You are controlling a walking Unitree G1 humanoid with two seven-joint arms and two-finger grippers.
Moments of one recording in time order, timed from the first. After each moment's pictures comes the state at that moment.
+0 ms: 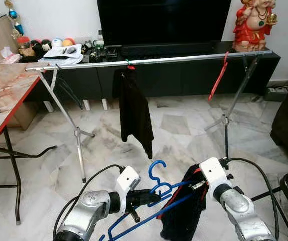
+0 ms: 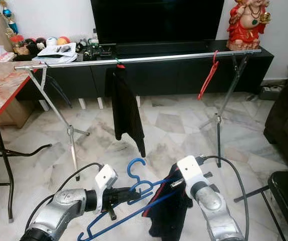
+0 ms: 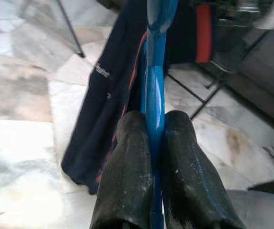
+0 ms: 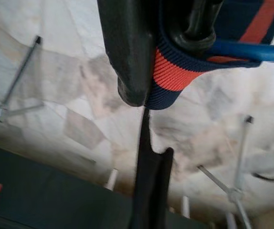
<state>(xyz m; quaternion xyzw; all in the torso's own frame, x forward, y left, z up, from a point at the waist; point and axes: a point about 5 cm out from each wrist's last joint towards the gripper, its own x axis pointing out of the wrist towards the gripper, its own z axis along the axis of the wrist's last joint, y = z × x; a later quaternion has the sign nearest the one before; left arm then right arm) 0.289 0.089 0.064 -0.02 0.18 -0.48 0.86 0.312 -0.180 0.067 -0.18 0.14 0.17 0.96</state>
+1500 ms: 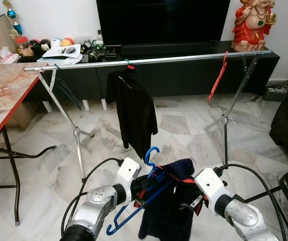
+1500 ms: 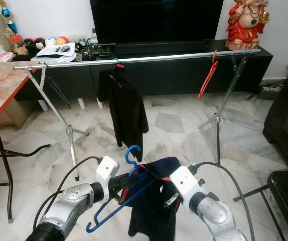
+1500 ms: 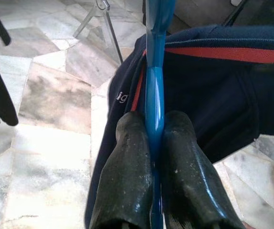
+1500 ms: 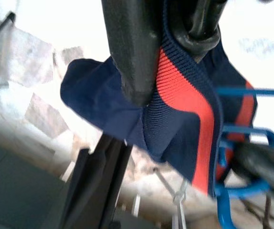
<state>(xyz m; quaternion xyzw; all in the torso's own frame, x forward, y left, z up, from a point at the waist) 0.308 0.086 0.066 -0.02 0.14 -0.39 0.91 0.274 -0.169 0.079 -0.19 0.14 0.28 0.93</state>
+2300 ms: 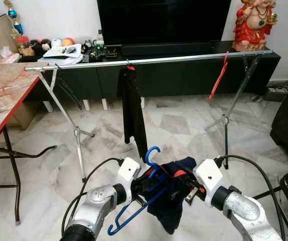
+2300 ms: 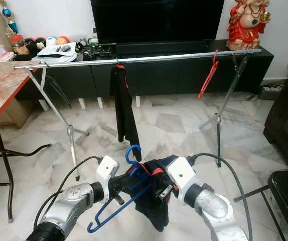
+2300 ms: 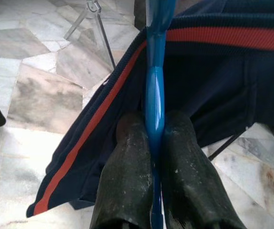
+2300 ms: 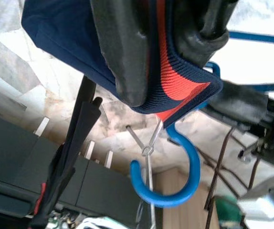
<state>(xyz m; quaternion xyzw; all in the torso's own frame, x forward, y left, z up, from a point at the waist) 0.307 0.084 0.067 -0.03 0.14 -0.41 0.90 0.273 -0.154 0.108 -0.15 0.08 0.36 0.92</state>
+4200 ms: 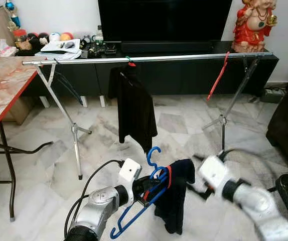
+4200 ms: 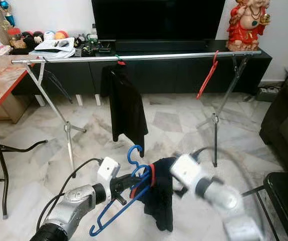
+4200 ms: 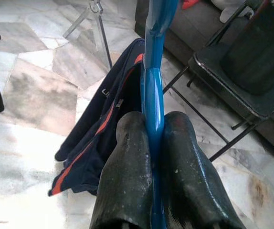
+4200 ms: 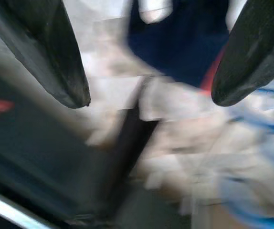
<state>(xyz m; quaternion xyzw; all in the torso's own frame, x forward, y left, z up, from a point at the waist) 0.306 0.077 0.063 -0.06 0.14 -0.40 0.90 0.302 -0.200 0.133 -0.26 0.06 0.25 0.93</state>
